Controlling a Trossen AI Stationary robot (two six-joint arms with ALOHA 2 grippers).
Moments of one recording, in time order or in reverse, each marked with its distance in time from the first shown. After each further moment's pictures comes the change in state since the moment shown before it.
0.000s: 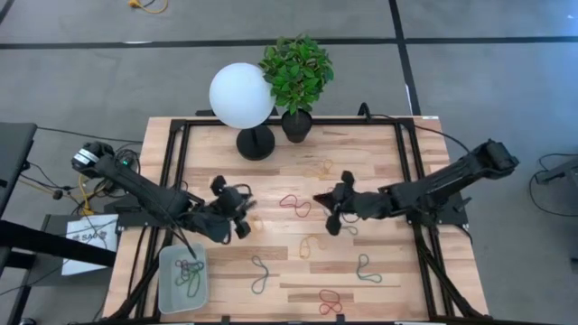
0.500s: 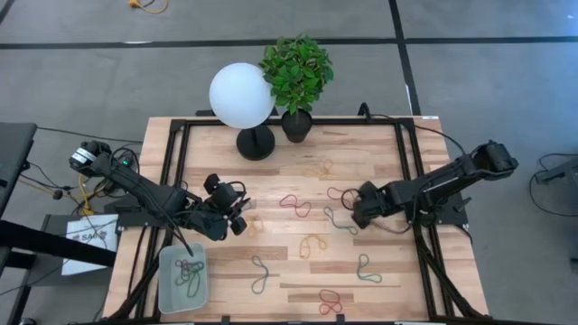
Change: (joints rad) left arm 0.002 -0.046 -0.001 -0.149 0.004 -0.126; right arm -0.071 0.005 -0.111 -0.955 -0.322 0.762
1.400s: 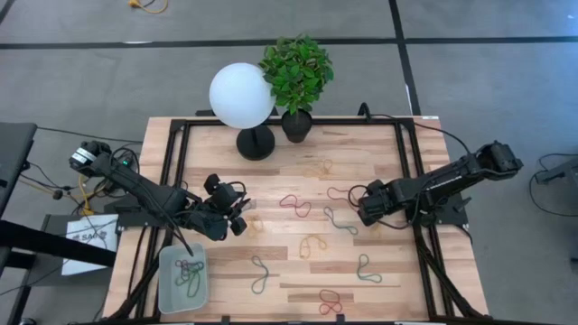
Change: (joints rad) left arm 0.000 0.000 0.000 0.001 0.009 0.000; right arm -0.042 -0.047 -0.043 -0.107 -0.118 0.151
